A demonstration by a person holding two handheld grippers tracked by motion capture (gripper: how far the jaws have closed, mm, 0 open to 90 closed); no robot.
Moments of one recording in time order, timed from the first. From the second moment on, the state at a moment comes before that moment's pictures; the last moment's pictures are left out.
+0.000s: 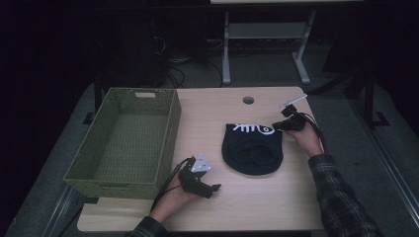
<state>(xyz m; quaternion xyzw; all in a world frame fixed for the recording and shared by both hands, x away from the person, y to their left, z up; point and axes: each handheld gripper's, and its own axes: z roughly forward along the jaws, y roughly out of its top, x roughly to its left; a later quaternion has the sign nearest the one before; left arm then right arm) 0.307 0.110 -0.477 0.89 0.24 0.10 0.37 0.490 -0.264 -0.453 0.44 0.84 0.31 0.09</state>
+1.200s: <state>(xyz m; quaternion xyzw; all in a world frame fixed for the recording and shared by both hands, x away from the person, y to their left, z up) 0.307 0.110 -0.477 0.89 0.25 0.10 0.37 0.415 -0.272 -0.449 0.37 0.88 0.28 0.08</state>
